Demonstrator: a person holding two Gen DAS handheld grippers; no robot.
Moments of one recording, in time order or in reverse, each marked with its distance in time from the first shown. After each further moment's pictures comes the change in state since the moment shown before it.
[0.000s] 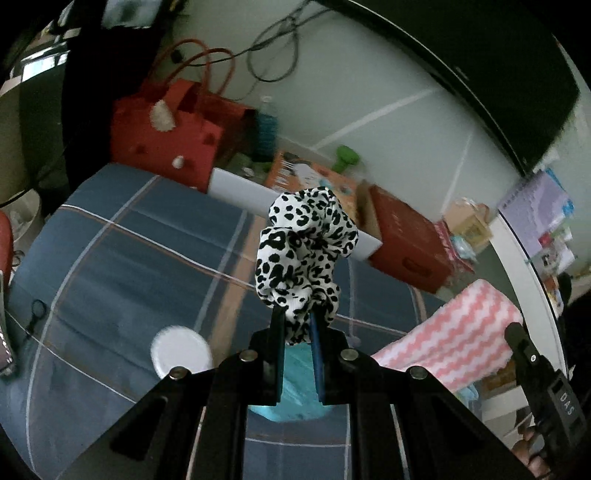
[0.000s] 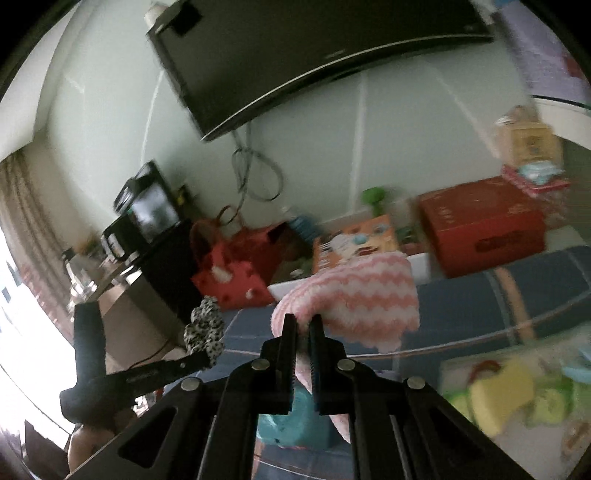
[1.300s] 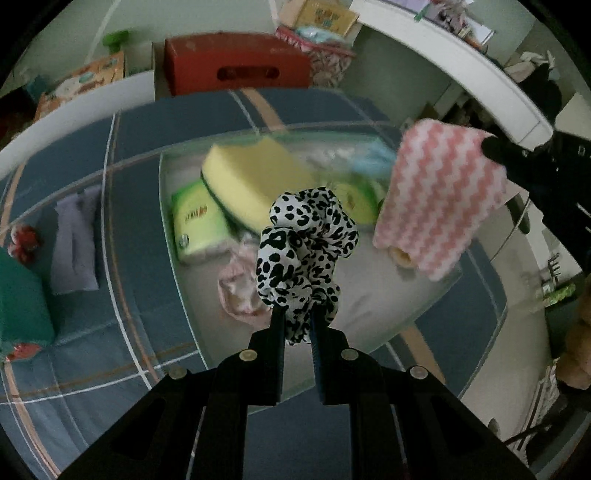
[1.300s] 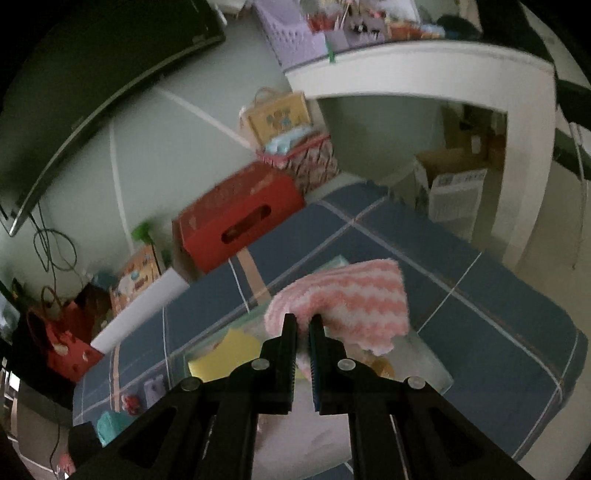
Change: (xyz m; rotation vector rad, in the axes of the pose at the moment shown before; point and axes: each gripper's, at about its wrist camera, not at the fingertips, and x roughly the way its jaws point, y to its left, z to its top) left arm 0.133 -0.208 -0.198 0.564 0.482 -0.170; right arm -0.106 -0.202 -0.029 0.386 0.021 -0.627
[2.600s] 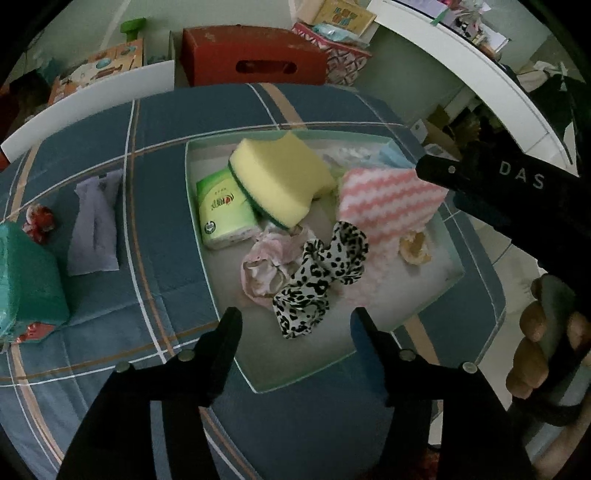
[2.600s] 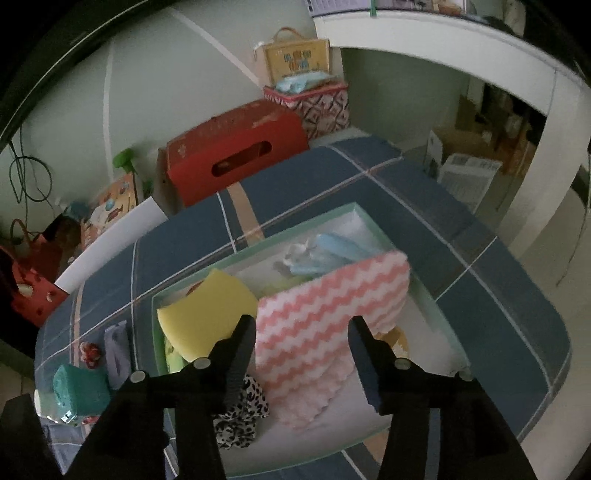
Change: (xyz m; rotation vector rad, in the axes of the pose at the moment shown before) left arm -0.026 0.017 0.001 -0.048 0.012 0.005; right arm 0.038 0.038 -0.020 -0.159 0.140 -0.124
